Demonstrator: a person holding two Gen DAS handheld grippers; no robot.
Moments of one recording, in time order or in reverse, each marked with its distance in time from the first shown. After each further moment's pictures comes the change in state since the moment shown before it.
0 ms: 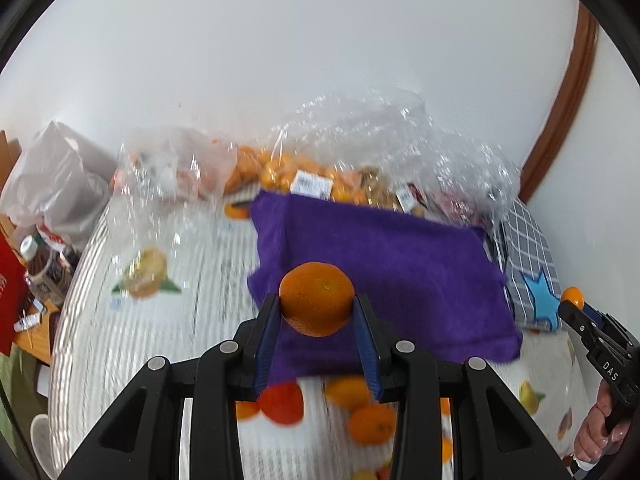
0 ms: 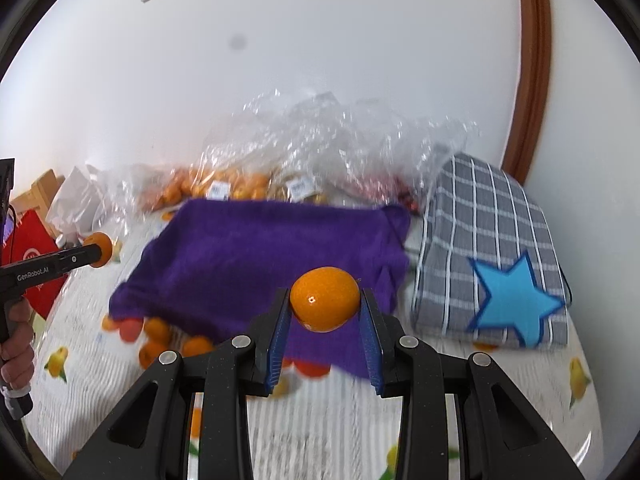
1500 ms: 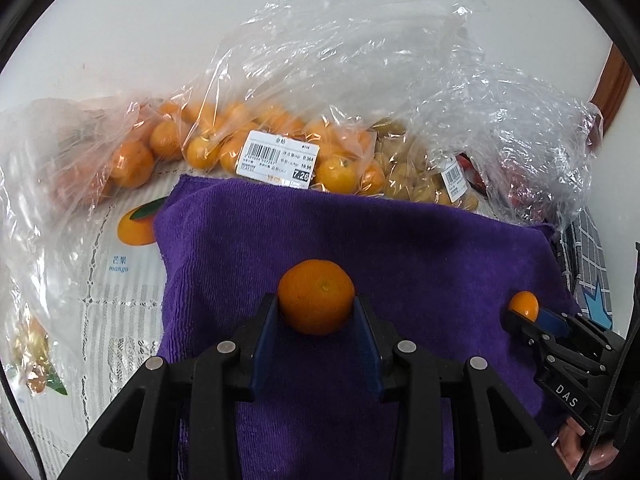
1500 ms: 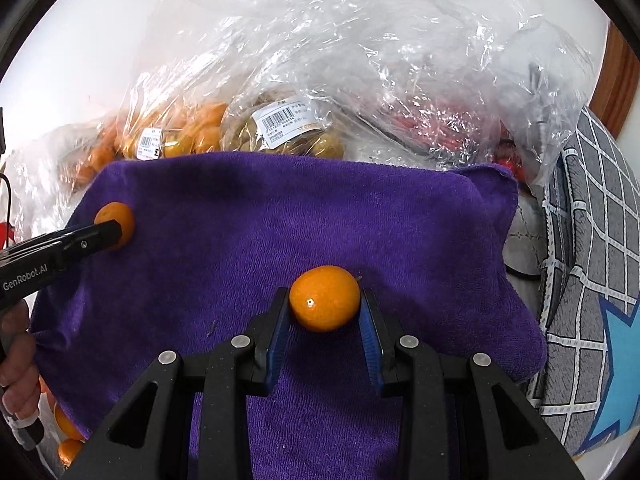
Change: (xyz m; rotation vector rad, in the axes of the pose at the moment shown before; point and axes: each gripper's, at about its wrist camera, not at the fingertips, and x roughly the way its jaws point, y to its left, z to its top) left arm 0.175 -0.031 0.040 0.031 0.186 0.015; right arm 0.213 0.003 0.032 0.007 0.289 0.044
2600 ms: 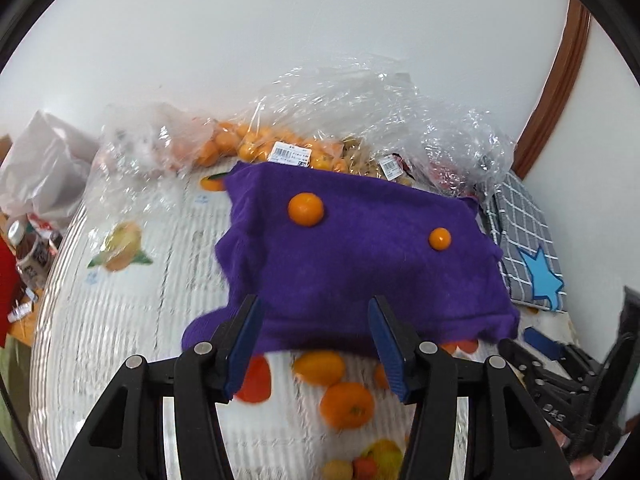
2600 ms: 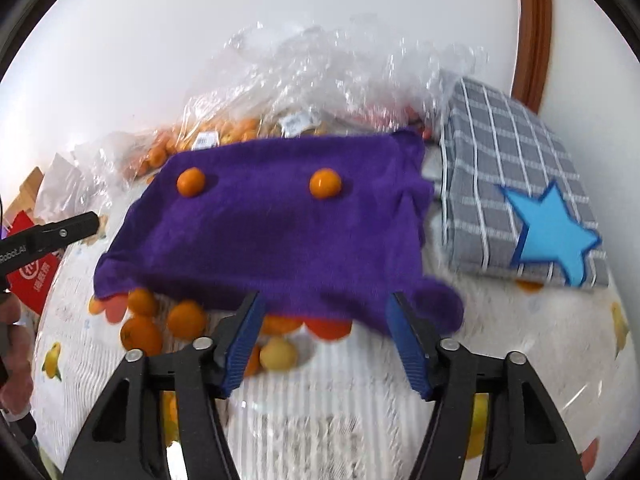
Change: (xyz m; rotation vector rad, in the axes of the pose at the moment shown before) left arm -0.156 0.001 -0.101 -0.017 -0.116 -0.022; right arm -0.142 0.006 -0.115 0.094 -0.095 -0.008
